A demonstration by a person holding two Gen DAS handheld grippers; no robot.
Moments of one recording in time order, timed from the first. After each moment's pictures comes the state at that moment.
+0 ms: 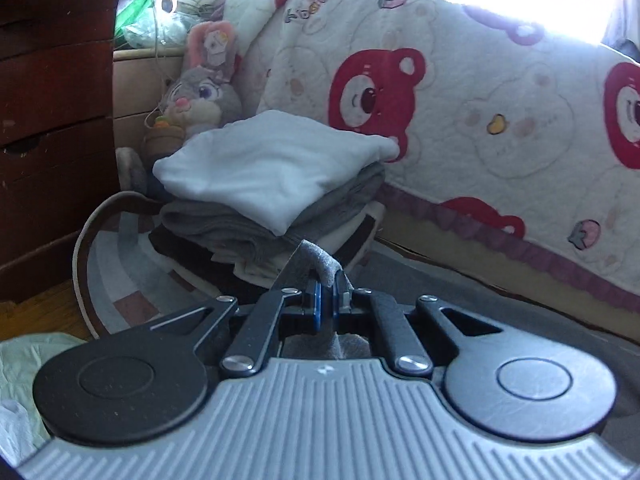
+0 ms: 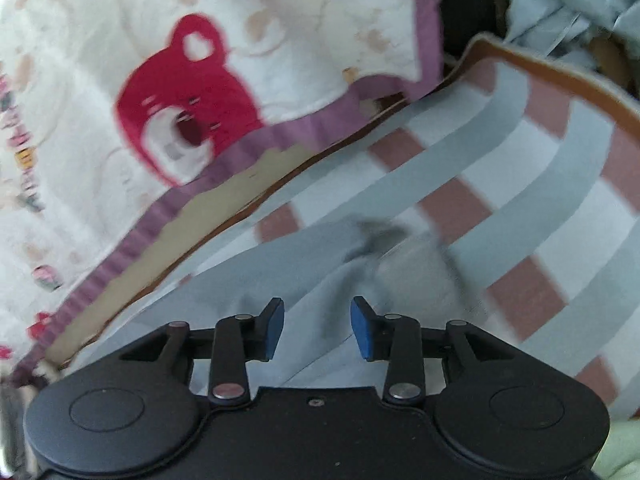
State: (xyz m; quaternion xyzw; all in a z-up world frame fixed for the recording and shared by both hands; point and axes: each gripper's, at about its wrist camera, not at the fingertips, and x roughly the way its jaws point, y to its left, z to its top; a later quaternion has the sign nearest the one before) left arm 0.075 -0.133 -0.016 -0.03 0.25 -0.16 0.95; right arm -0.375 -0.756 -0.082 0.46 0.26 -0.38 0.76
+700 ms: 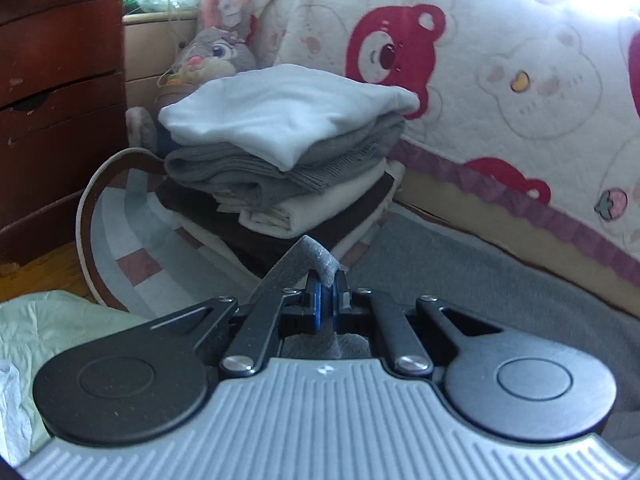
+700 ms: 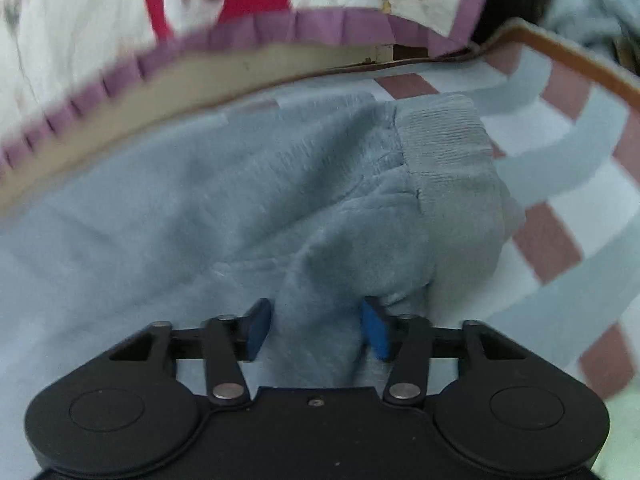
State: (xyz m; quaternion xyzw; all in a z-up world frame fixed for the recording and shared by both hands) left arm 0.072 -0.149 -0.053 0.00 0.29 -0.14 0.95; right arm -0.313 -0.692 -0.192 0.25 0.38 -0.45 0.77
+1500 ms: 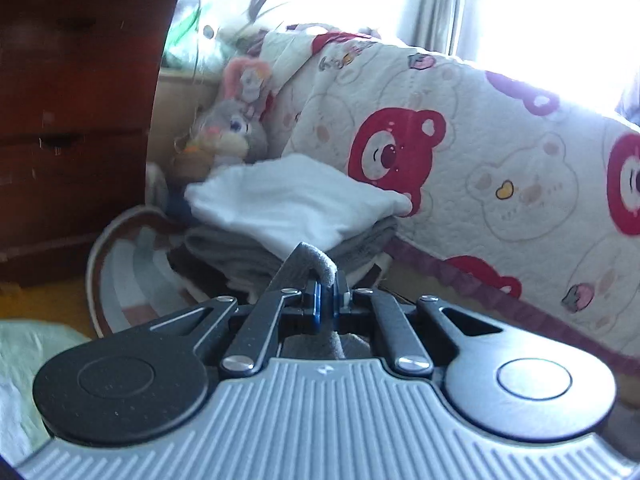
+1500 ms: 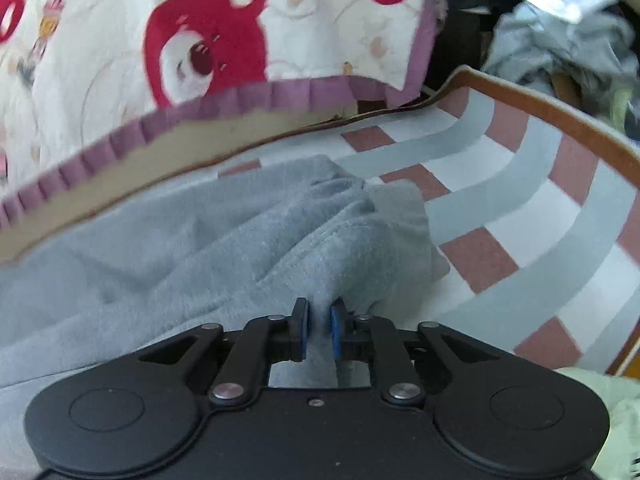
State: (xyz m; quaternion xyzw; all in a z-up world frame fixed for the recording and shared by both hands) left arm 0.054 -0.097 0.005 -0.11 0.19 -0.16 0.96; right arm -0.368 -0.666 -0.122 0.28 0.30 -0.49 0.77
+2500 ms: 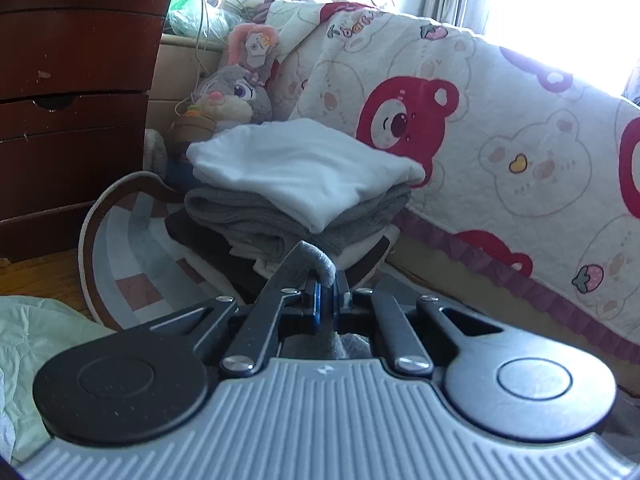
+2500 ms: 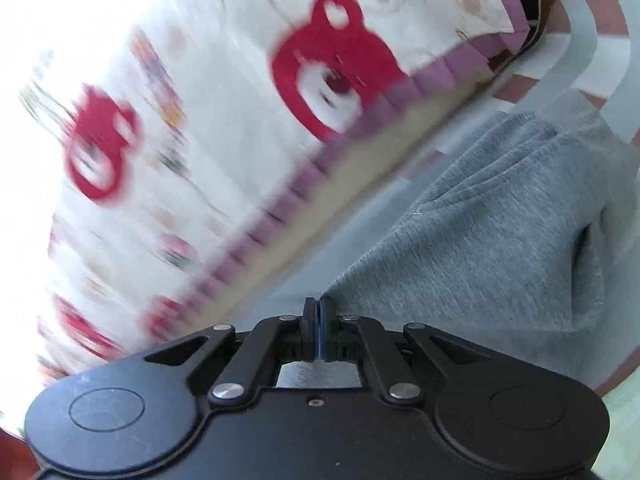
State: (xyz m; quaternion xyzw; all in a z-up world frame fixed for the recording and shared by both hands) left arm 0.072 -0.092 -0.038 -0.09 0.23 -0.15 0.96; right arm -0.365 -0.614 -0.122 0.51 0.05 -0.27 0.81
